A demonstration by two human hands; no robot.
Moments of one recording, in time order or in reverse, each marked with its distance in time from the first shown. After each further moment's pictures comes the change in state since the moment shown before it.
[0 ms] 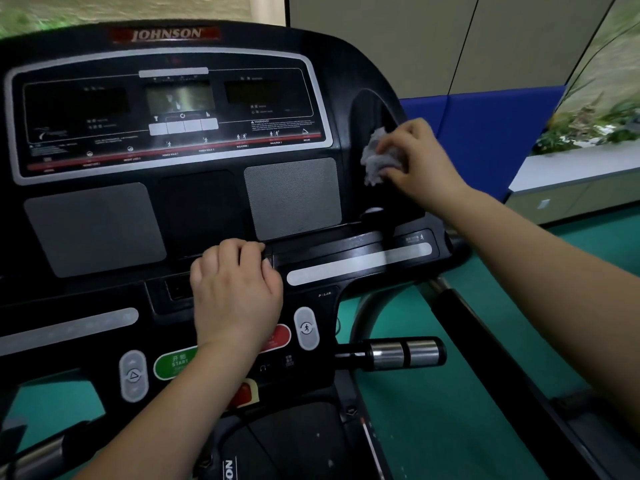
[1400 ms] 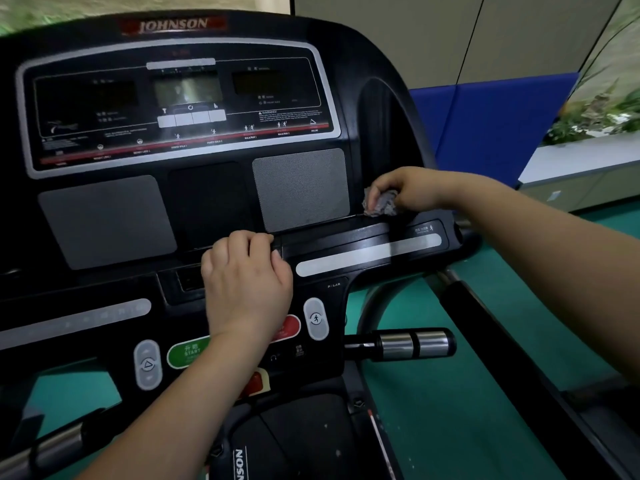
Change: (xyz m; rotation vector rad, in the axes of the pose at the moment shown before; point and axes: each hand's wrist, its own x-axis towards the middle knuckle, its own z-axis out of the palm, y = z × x) left_hand 0.000 0.000 0.000 0.006 -0.006 -0.003; right_hand -0.001 -0.008 0.008 0.128 -0.751 0.204
